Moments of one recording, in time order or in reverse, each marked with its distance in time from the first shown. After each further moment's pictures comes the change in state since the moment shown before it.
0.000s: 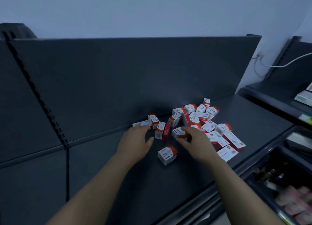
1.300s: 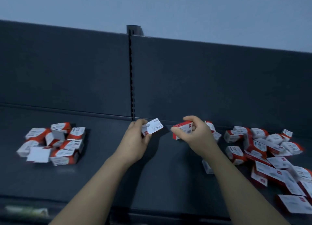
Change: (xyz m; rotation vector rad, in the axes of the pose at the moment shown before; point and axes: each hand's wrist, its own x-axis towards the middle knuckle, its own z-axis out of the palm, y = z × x) left_hand -0.114 -0.052 -0.039 -0.310 0.431 -0.481; right_hand 0.011 -0.107 0.050 0.520 -0.220 -0.349
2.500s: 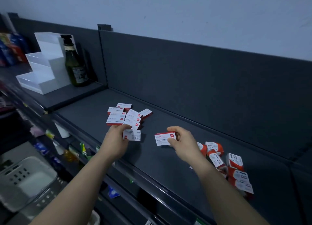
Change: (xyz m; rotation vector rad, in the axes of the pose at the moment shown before) left_hand -0.107 -0.298 -0.400 0.377 0.344 -0.505; right_hand -0.035 -0.226 0.453 0.052 -0.578 -0.233
